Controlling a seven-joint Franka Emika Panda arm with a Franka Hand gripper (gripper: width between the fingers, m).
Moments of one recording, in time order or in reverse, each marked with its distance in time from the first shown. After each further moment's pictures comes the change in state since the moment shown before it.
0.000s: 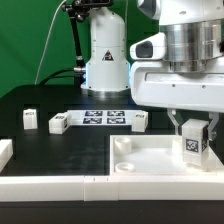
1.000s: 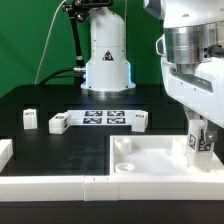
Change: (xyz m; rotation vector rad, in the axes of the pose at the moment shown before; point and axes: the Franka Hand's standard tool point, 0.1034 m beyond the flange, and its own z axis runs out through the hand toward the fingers) arm -0.012 -0.006 0.002 0.000 -0.043 0.556
